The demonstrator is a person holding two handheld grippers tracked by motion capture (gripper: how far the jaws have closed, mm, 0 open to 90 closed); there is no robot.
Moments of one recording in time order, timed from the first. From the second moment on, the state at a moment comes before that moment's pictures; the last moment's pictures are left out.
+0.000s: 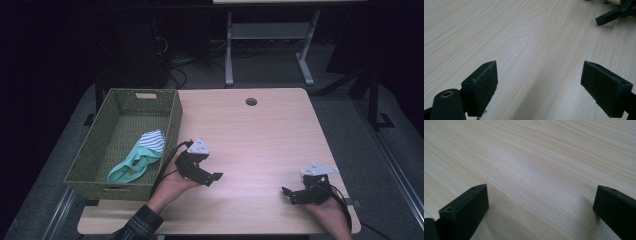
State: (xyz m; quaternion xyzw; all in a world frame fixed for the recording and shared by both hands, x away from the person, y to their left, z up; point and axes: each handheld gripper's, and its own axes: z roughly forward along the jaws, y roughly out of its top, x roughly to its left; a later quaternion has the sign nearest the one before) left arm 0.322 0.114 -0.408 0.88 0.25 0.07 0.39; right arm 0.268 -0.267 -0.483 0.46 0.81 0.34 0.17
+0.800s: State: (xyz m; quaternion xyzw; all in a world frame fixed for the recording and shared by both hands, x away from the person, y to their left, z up) left arm 0.327 0.117 -0.383 0.88 0.23 0.06 0.41; right arm 0.268 -0.267 -0.483 0.45 0.81 0.34 0.17
